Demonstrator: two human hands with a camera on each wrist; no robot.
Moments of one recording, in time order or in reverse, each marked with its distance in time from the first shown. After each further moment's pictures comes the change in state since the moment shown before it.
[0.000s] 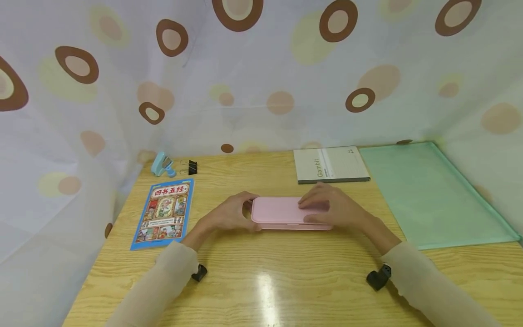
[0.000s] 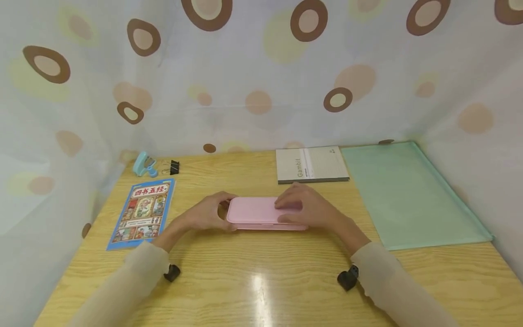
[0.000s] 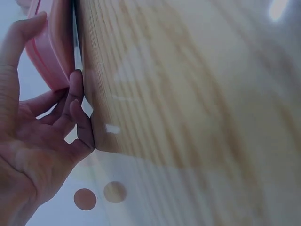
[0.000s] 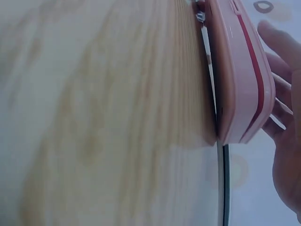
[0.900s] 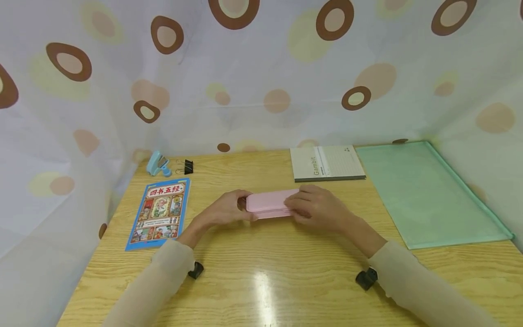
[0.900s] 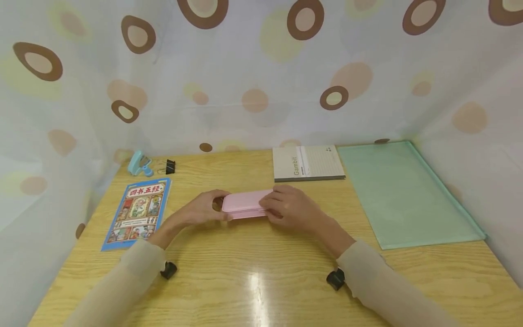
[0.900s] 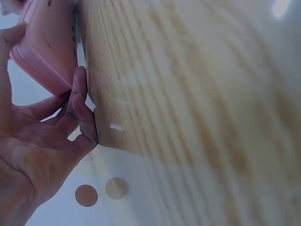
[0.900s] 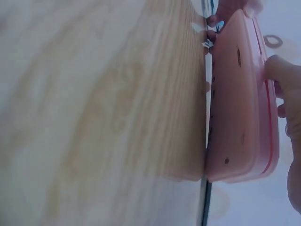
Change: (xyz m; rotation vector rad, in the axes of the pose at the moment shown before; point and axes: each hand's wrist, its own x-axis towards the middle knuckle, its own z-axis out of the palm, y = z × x) left_hand 0.004 0.005 -0.006 -0.074 0.016 -0.071; right_hand 0.019 -0.023 0.017 -0.488 0.233 -0.532
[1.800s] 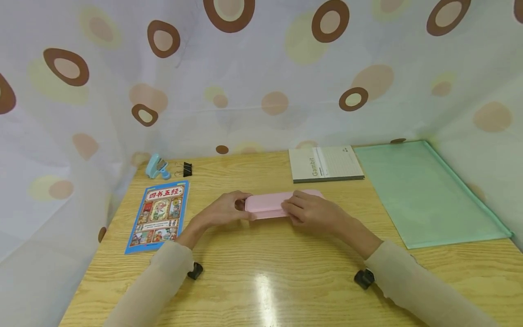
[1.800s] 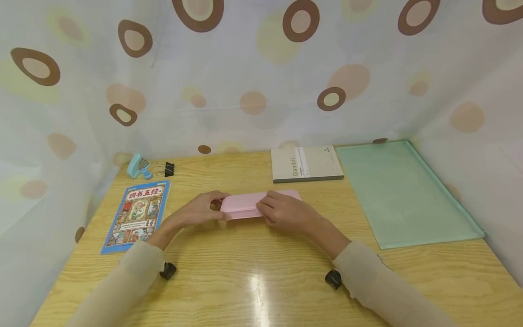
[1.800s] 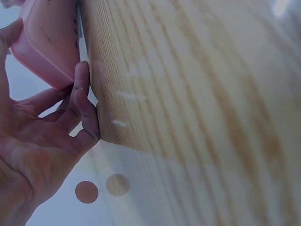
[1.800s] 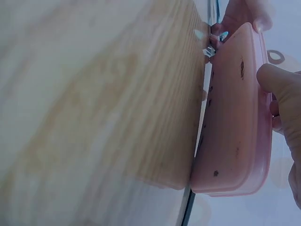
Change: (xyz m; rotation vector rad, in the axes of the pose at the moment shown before) left_hand 0.000 -0.001 -0.002 0.043 -0.002 0.005; right_hand 0.007 -0.011 -0.002 -0.115 -0.095 -0.110
